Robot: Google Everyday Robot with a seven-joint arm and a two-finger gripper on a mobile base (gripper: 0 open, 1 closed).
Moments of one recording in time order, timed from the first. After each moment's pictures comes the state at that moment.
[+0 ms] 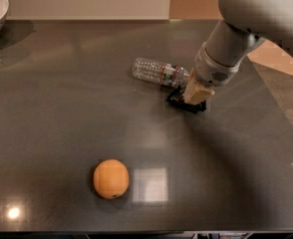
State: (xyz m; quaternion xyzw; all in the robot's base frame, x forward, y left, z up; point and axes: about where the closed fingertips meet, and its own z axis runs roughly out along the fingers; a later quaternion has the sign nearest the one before) arm 0.554 -0.125 0.851 -0.70 0.70 0.03 0.16
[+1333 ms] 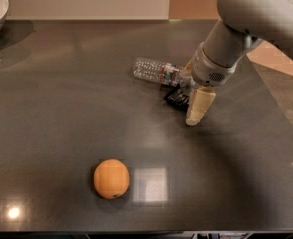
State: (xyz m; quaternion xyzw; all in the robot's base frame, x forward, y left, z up) arm 0.559 -0.118 0.849 -0.70 0.69 0.04 0.17
